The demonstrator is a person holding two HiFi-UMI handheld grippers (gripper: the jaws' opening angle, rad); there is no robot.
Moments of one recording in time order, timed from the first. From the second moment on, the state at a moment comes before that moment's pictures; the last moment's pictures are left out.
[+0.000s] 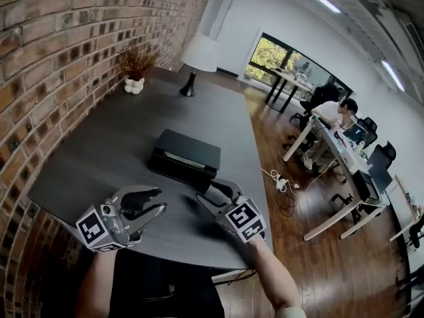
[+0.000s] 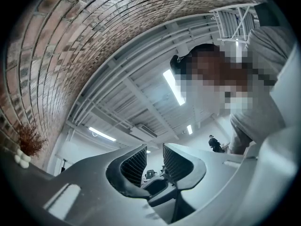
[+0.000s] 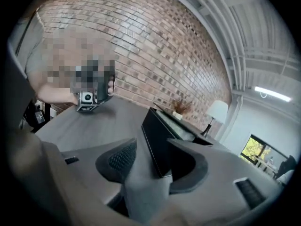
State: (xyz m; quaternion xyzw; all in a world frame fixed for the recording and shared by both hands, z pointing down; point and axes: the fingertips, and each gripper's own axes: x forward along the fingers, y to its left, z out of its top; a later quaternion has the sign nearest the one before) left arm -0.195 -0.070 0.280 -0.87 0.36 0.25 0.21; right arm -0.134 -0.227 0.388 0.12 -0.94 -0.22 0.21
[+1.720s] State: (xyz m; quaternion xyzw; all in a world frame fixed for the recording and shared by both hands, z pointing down) left arm -0.200 -0.088 0.289 -0.88 0.38 0.23 0.17; right arm -0.148 -0.259 0.332 0.23 -0.92 -0.28 0.12
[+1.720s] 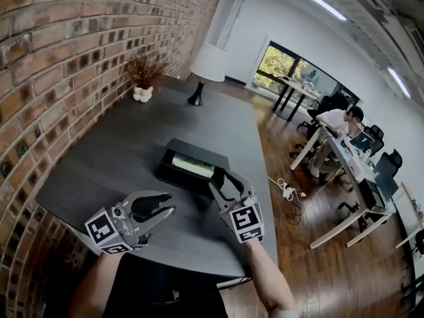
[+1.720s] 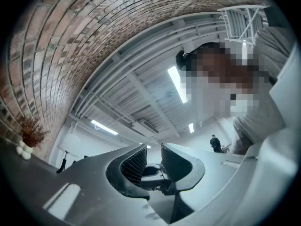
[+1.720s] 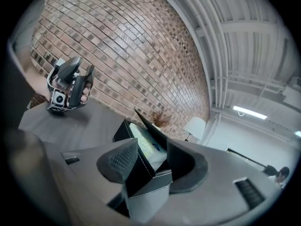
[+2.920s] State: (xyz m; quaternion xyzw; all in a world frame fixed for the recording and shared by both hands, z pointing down) left arm -0.262 -0.340 0.274 -0.87 0.48 -0.15 0.02; right arm -0.162 -0.237 0.343 0.22 -0.87 -0.41 0.12
